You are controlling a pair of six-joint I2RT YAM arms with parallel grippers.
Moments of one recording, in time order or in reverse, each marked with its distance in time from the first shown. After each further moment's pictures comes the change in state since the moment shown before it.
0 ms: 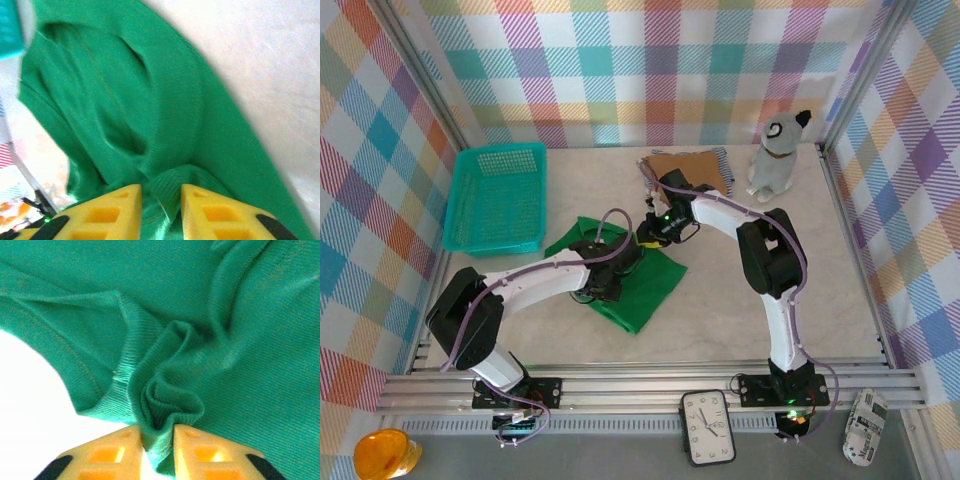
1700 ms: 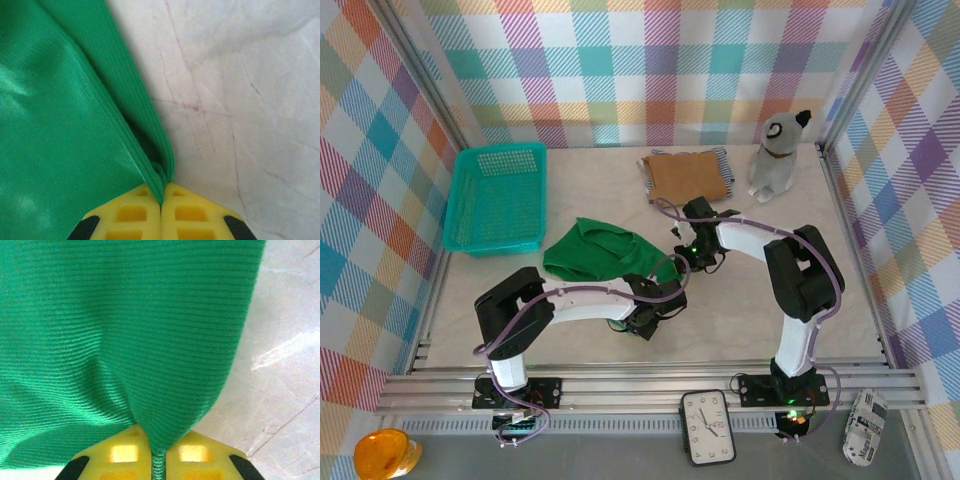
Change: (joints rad) left arm -0.335 0.232 0.085 0.054 0.051 0.081; right arm -0.039 -0.292 -0.444 -0.026 0.319 -0.309
